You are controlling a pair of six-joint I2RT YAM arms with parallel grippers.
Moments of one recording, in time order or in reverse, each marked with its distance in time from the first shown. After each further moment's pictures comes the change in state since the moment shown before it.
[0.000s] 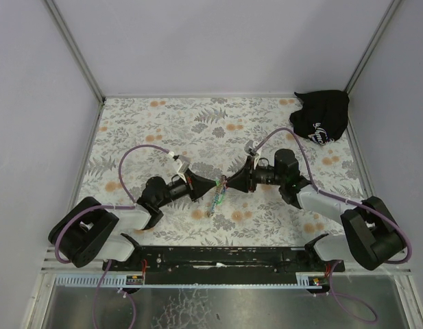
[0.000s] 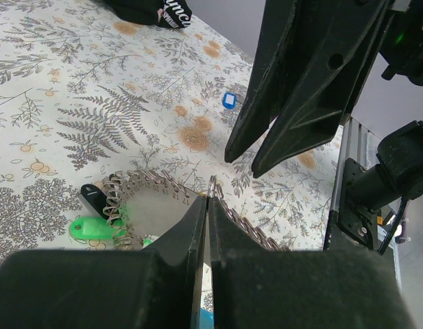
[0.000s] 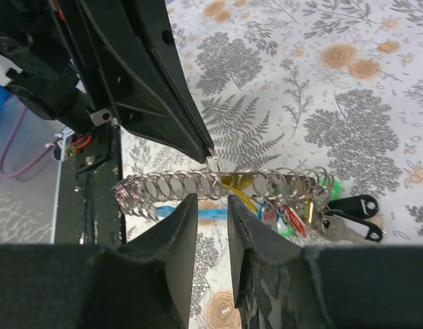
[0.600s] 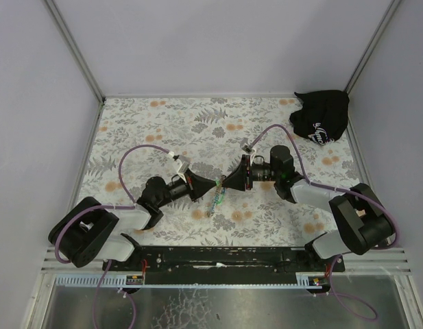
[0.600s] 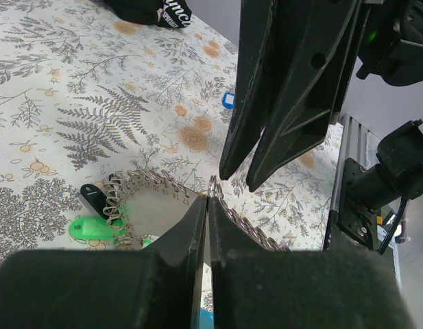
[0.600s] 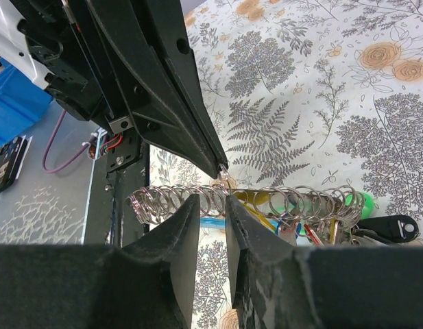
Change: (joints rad) left arm 0.000 0.000 0.000 0.000 0.001 0.000; right arm -0.002 0.139 0.051 0.127 -0.128 0.122
